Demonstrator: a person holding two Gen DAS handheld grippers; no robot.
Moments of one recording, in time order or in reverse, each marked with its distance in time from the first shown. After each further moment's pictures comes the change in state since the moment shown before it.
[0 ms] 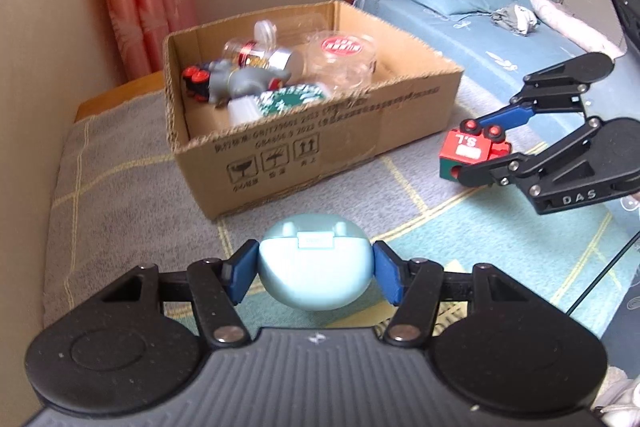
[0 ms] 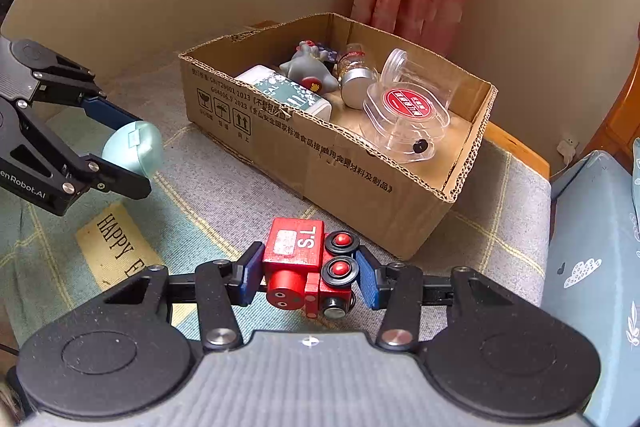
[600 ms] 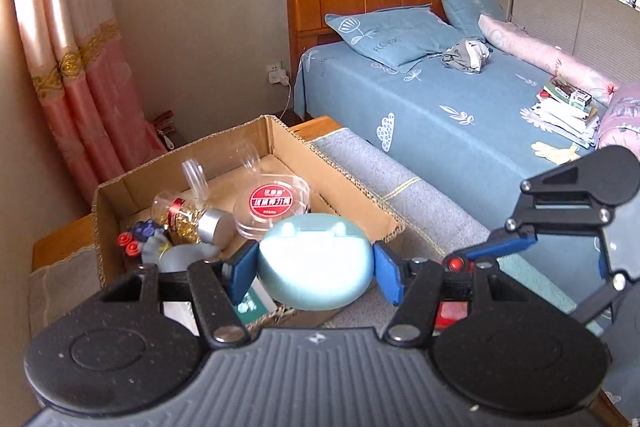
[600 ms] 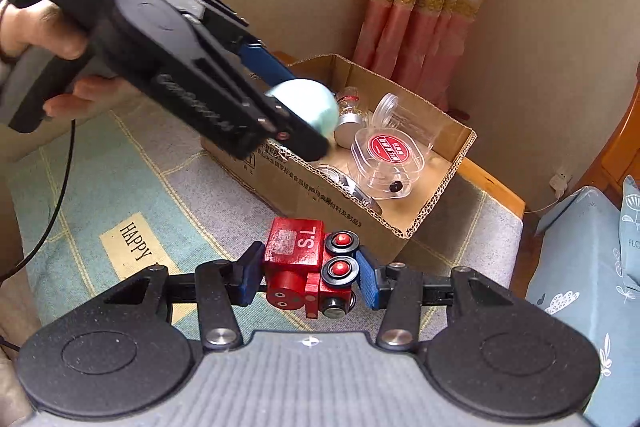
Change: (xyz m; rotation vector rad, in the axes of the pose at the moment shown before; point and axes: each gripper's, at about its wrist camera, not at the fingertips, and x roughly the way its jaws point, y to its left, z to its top) left arm 0.022 -0.043 0.123 0.129 -0.130 -0.093; right arm -0.050 -0.008 0.014 -0.075 -0.051 -0.005
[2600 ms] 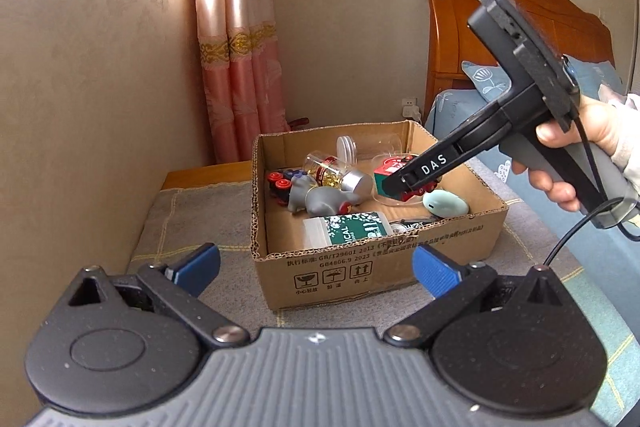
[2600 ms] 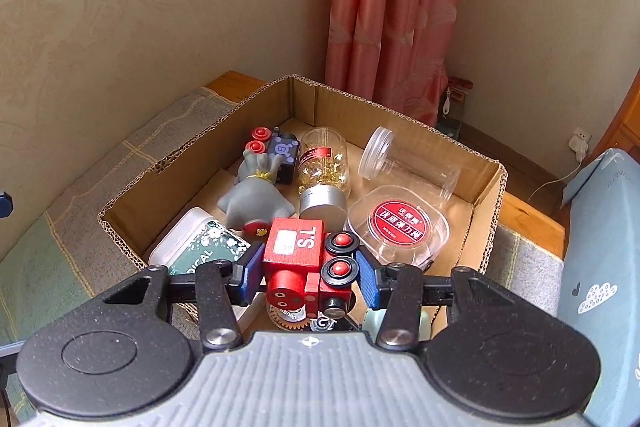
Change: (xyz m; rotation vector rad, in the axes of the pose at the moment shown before) left arm -0.078 0.016 -0.089 -0.258 -0.130 0.365; right arm 0.116 -0.051 0.099 0.191 0.080 0.043
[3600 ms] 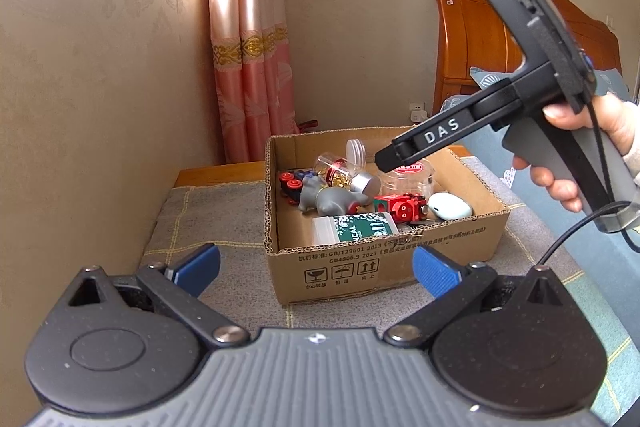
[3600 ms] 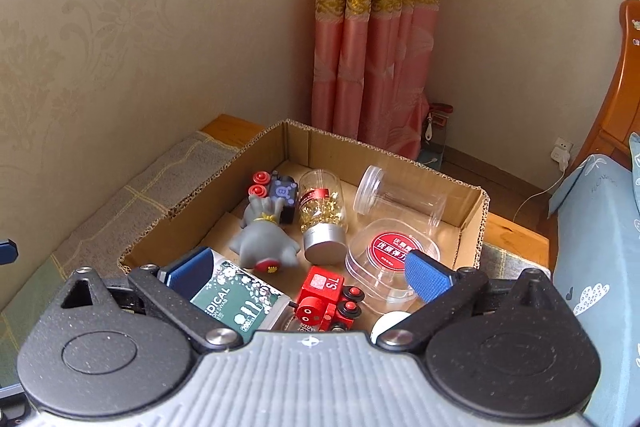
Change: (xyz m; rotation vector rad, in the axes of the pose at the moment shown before) left arm -0.017 0.003 -0.002 -0.025 -0.009 0.022; right arm -0.031 0.012 0.004 0.056 -0.120 -0.046
